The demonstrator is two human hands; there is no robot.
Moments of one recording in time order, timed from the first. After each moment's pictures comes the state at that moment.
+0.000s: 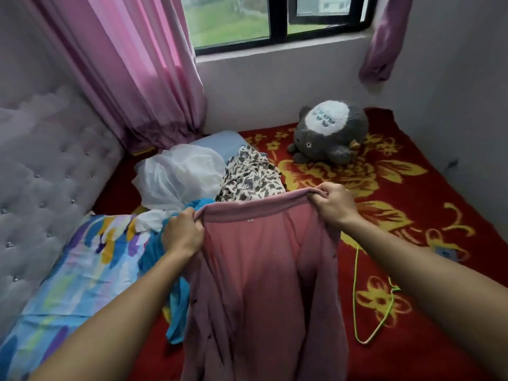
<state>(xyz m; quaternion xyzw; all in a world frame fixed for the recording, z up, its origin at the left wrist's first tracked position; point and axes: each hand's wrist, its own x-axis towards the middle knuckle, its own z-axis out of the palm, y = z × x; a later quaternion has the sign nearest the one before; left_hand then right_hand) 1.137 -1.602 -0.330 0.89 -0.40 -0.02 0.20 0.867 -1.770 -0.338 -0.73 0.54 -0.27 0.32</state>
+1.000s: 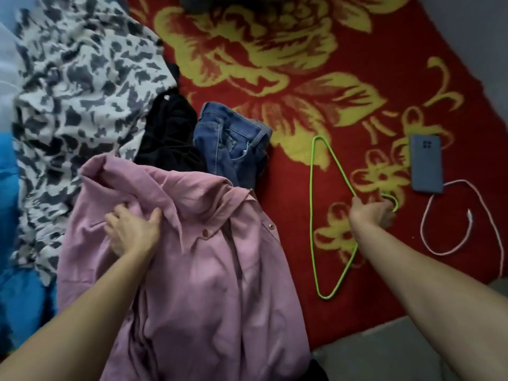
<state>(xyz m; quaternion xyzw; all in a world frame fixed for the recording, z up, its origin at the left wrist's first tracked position) 1.099 -1.791 -0.701 0.94 -0.29 -0.16 0.05 0.685 -1.866 -0.759 -0.20 0.94 -0.15 0.25</state>
